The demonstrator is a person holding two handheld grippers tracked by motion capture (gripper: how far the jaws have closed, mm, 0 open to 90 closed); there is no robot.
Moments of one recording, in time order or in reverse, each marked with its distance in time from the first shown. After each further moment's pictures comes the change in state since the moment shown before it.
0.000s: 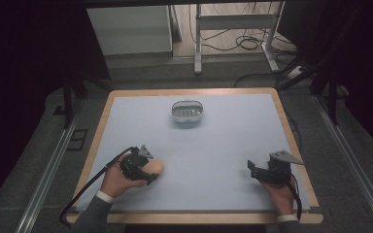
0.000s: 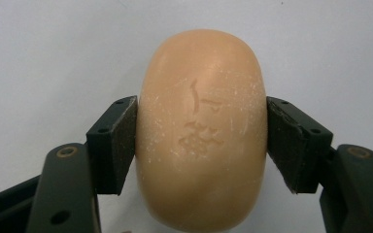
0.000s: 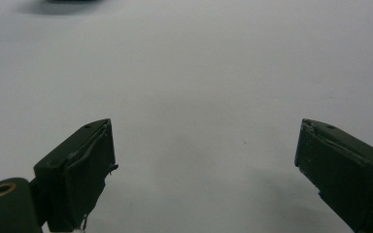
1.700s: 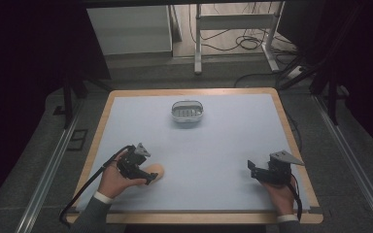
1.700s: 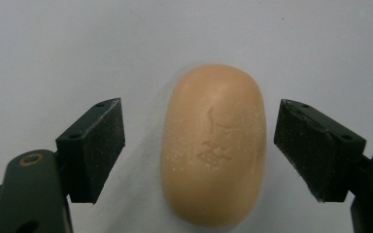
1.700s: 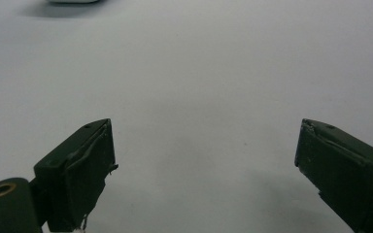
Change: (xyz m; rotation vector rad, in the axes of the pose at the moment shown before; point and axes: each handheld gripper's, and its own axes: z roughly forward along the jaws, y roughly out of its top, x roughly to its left) left arm 0.002 -0.002 -0.007 -0.030 0.003 -0.028; right arm 0.000 0.000 -0.001 -0.009 0.005 -0.001
